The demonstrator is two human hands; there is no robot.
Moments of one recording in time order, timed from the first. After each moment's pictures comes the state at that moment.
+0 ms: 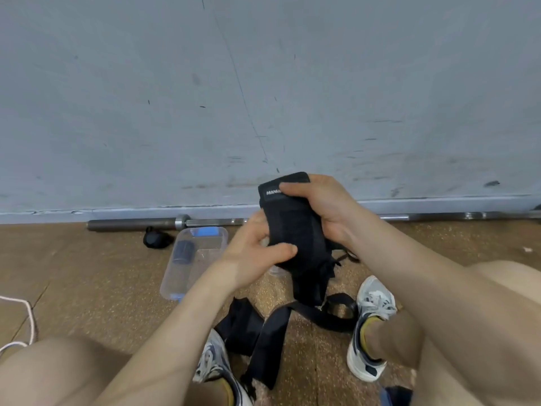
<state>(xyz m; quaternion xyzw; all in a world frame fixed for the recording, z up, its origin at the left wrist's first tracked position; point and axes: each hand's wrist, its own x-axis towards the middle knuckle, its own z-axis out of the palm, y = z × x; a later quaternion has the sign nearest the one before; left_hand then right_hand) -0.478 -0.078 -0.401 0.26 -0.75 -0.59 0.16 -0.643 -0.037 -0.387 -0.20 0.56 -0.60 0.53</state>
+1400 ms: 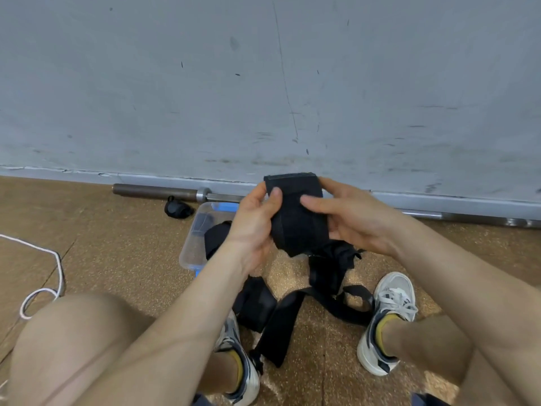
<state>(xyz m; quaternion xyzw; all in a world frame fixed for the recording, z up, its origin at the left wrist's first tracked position) -0.478 -0.103 -0.430 0.34 -0.44 -0.77 0.32 -0.631 -0.026 -0.399 -0.29 0.55 -0.46 0.63</state>
